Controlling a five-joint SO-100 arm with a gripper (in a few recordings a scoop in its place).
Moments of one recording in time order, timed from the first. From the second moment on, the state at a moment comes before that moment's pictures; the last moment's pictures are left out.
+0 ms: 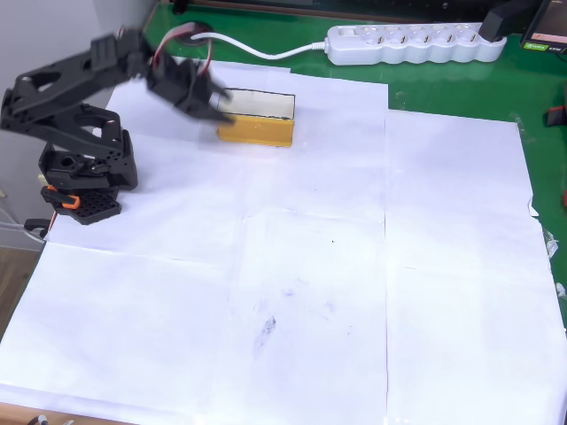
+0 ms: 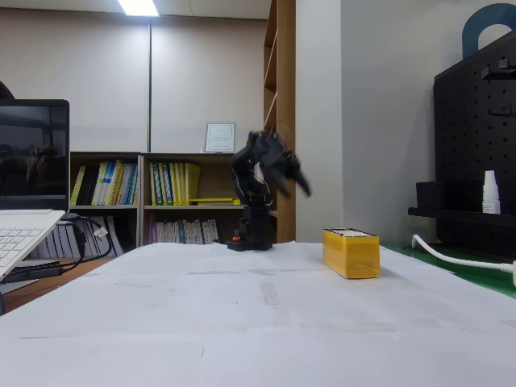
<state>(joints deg) -9.9 17.0 34.1 65.0 -81.7</state>
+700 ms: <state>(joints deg) -3.1 -7.3 4.7 73.9 -86.7</state>
